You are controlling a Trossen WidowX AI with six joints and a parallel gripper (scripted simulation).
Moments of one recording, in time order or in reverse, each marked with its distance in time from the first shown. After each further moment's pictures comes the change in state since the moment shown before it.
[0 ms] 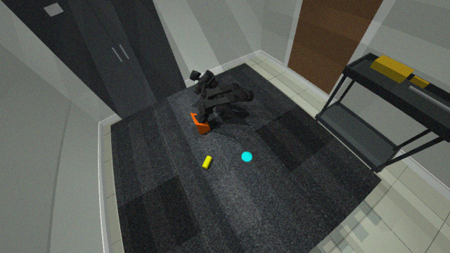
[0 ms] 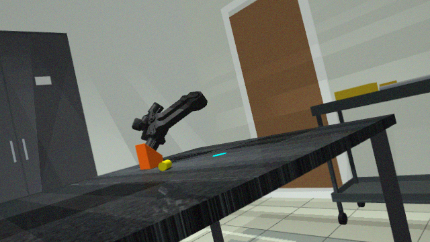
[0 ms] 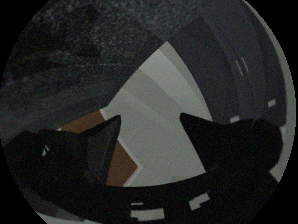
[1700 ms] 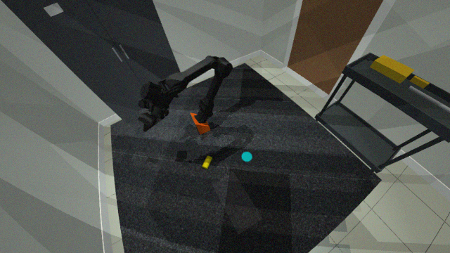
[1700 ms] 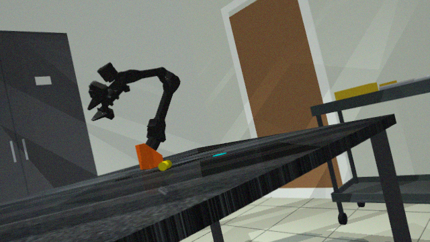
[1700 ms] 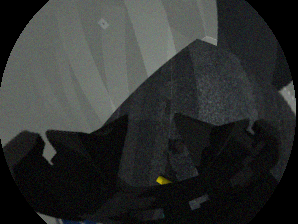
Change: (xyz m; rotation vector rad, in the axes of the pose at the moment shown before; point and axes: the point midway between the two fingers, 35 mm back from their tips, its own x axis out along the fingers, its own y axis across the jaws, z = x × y) arm -0.473 -0.136 0.123 1.269 -1.517 1.415
